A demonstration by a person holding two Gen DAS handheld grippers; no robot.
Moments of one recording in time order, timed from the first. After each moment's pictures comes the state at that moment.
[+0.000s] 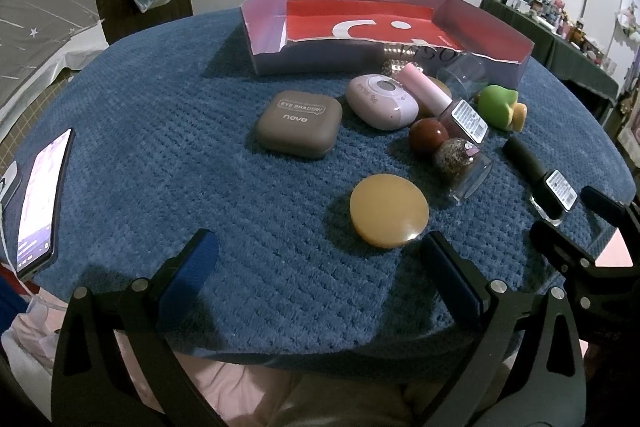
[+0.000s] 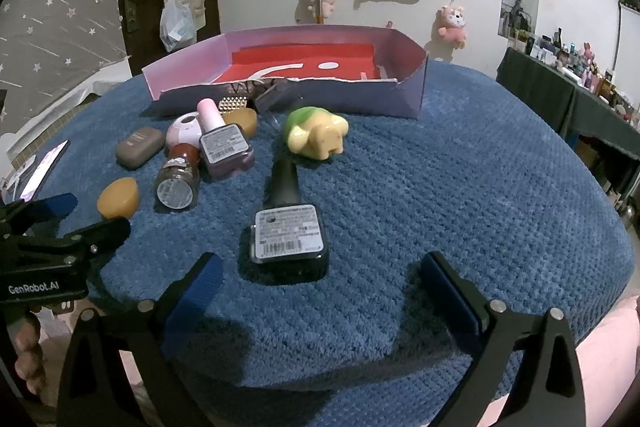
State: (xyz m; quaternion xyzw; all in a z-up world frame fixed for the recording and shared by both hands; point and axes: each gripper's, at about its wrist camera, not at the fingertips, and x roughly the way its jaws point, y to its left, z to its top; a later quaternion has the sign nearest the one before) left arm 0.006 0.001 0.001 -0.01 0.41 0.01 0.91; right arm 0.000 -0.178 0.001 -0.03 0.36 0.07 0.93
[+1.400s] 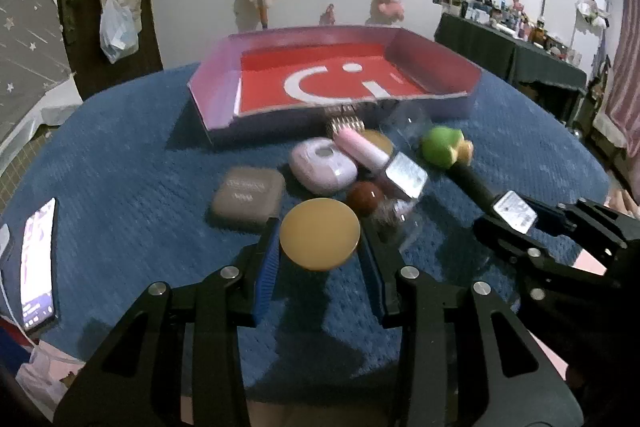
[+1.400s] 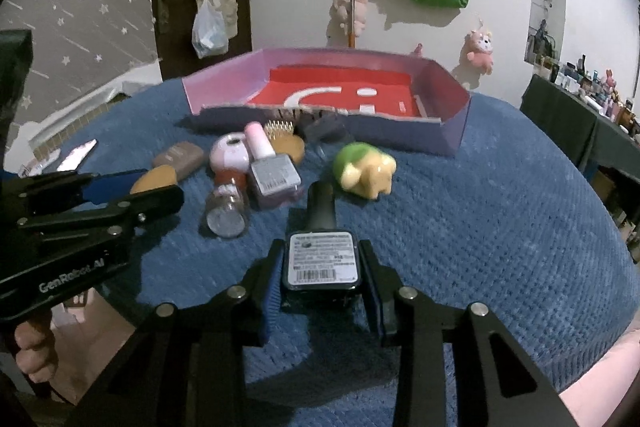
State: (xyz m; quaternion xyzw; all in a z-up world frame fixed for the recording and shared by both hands) left arm 0.011 -0.024 0.038 0.02 0.35 -0.05 0.93; right arm 0.001 -0.156 0.020 -0.05 0.33 0.12 0.94
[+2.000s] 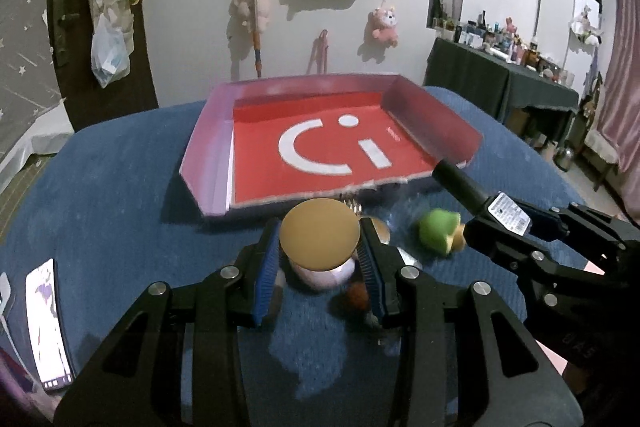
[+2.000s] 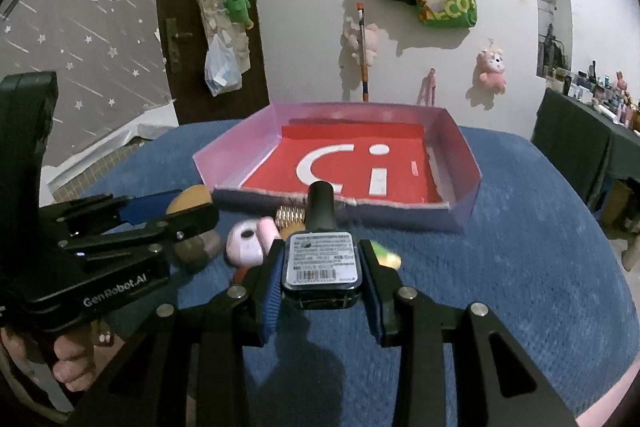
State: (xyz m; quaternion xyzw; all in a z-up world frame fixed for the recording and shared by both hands) left arm 0.060 -0.023 0.084 0.01 0.32 -0.07 0.94; right arm 0.041 -0.156 0.073 -0.02 0.29 0.16 0.94
